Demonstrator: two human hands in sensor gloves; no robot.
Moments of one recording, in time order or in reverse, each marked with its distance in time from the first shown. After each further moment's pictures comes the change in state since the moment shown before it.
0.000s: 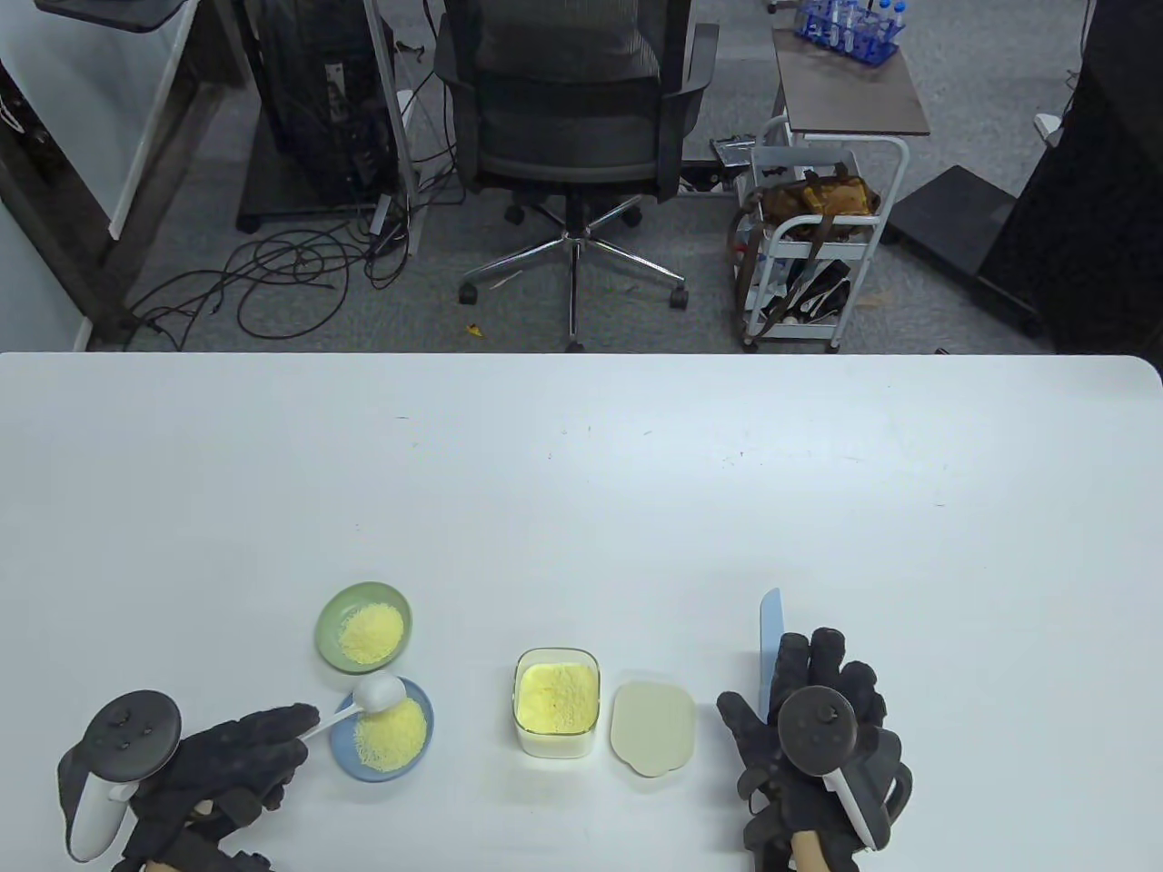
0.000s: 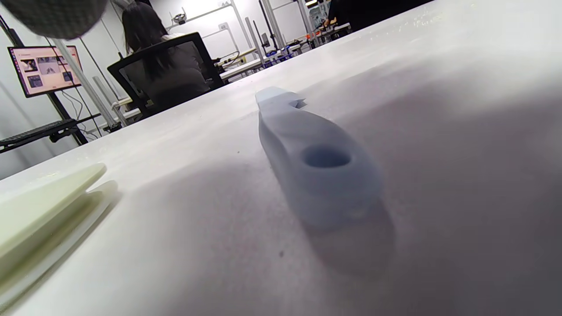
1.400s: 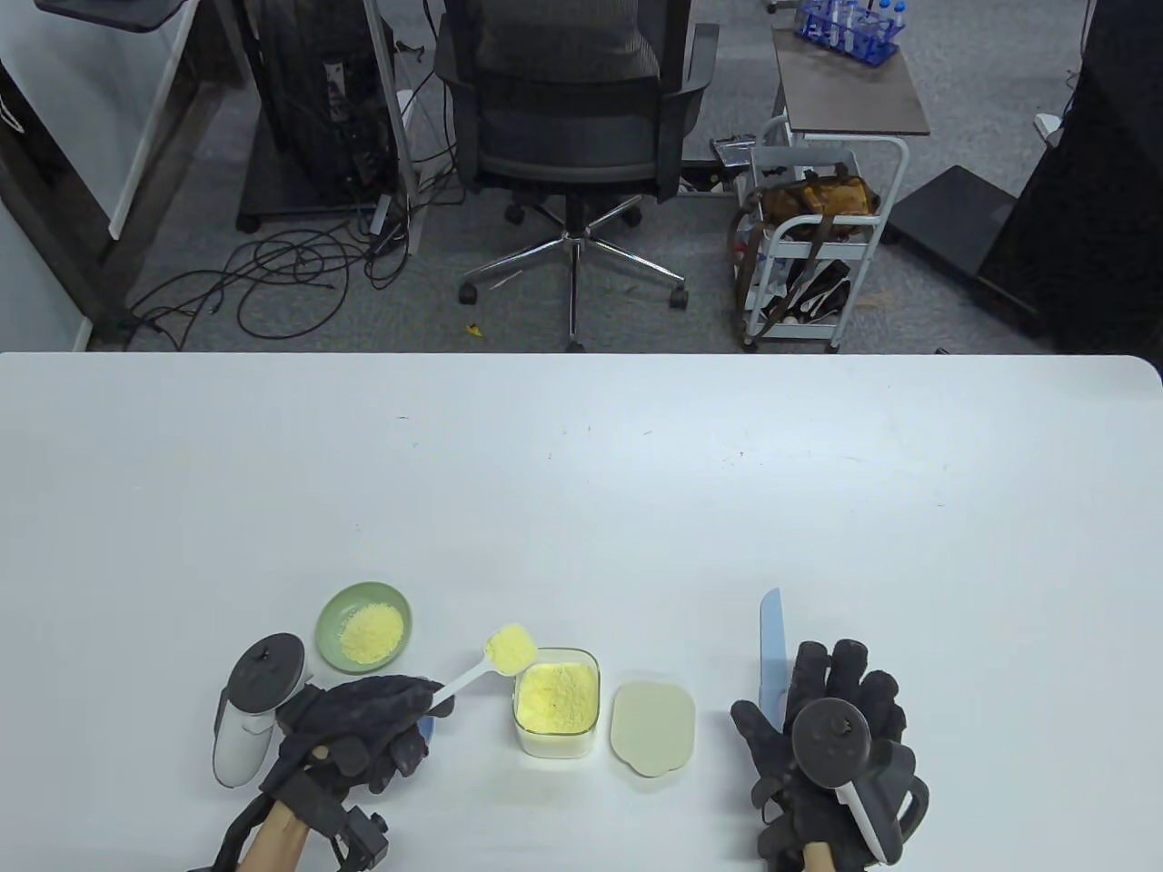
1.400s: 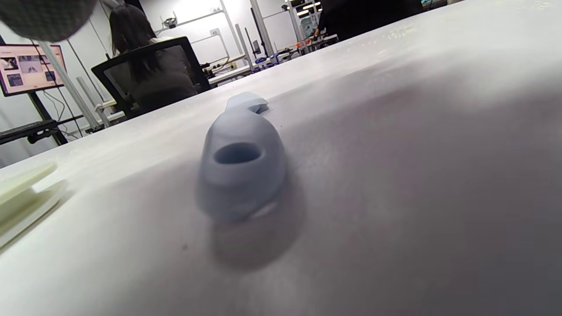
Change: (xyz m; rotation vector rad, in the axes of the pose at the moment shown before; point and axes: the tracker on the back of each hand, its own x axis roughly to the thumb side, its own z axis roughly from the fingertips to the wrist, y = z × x) left_hand 0.057 -0.066 -0.048 -0.271 -0.141 0.355; right_hand -0.011 -0.003 0.006 -0.023 0.024 0.039
